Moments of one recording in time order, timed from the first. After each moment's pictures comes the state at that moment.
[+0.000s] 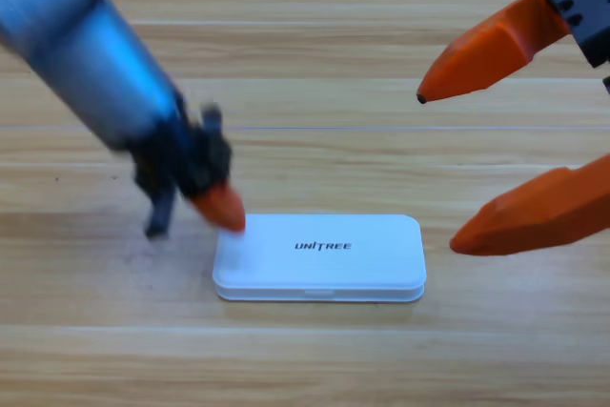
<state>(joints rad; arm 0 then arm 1) -0.68 1.82 -1.30 0.73 -0.32 0.78 0.94 1.43 -1.38 0.72 0.48 -0.47</state>
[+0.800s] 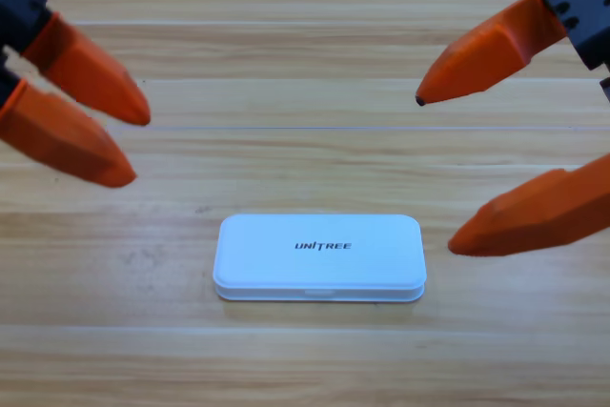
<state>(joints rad) -0.76 1.42 -1.53 1.11 -0.43 0.60 0.94 1.43 -1.38 0.72 0.48 -0.47</state>
